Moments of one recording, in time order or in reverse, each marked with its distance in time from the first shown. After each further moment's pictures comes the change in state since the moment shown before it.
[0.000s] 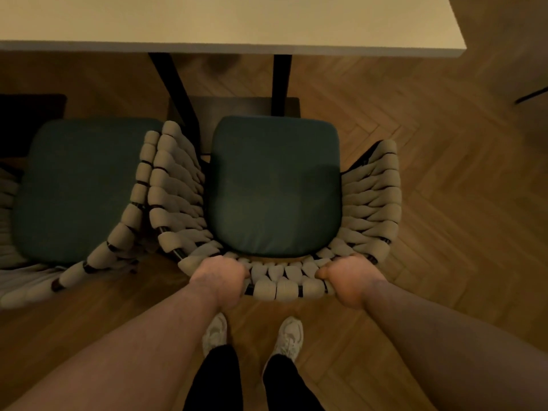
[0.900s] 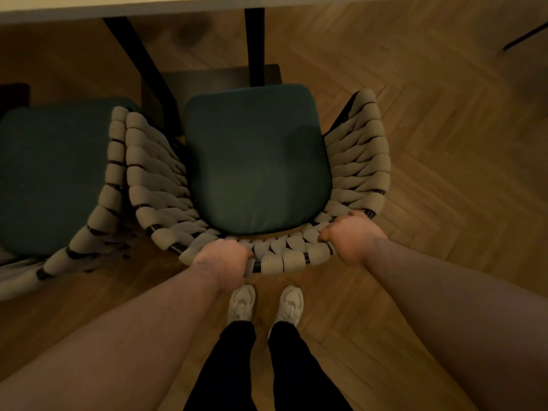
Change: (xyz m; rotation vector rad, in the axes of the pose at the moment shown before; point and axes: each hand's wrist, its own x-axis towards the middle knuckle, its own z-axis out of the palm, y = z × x) left_hand -0.004 0.026 0.010 -0.073 -0.052 0.097; right_hand -0.019 0.016 0.005 -0.089 0.028 0.064
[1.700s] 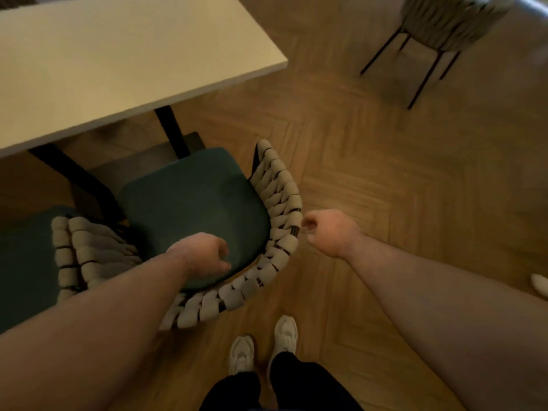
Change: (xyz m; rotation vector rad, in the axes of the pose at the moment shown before) left_hand -0.029 0.037 -0.137 0.054 0.103 0.137; right_hand -0.136 0.042 -0.050 0.780 0.268 0.546
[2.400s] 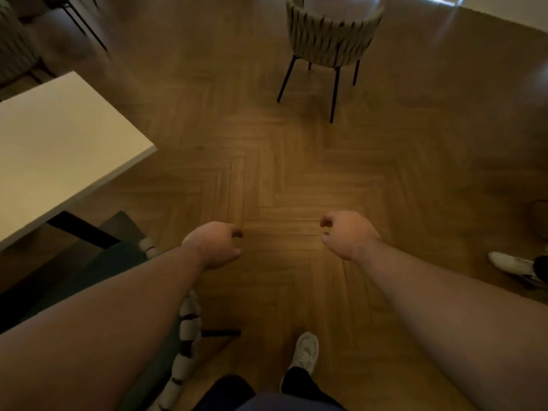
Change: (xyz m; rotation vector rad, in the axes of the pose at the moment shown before) left_hand 0.153 0.356 -0.194 0.131 0.115 0.250; right_hand 0.027 0.323 -0.167 0.171 0.181 0.361
